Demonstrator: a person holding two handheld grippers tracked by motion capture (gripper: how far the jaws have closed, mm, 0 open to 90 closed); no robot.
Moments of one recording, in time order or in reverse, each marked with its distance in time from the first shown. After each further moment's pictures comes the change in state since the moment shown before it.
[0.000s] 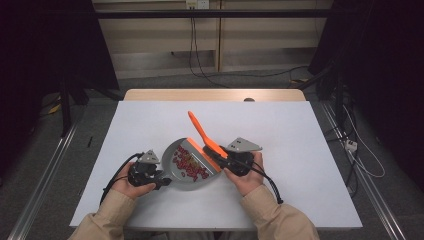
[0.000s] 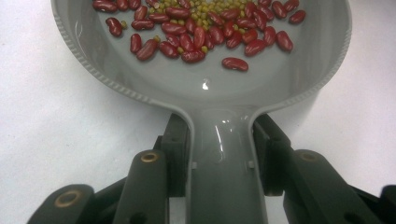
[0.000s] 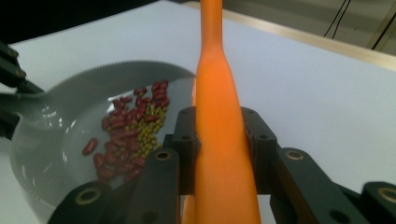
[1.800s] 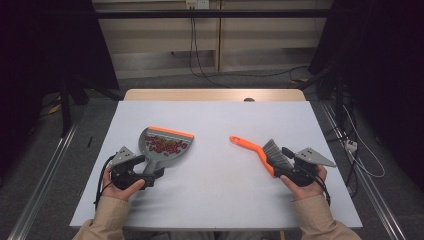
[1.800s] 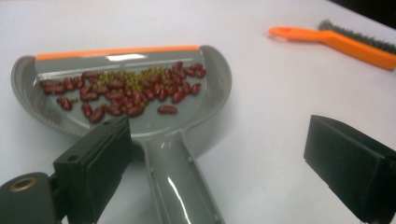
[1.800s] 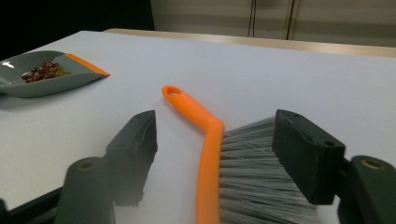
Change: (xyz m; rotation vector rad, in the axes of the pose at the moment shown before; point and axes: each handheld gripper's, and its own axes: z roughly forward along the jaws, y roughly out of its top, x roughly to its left) left arm 0.008 -0.023 -0.030 -0.419 0.148 -0.207; right arm -0.095 -0.064 -0.110 -0.105 -0.203 0.171
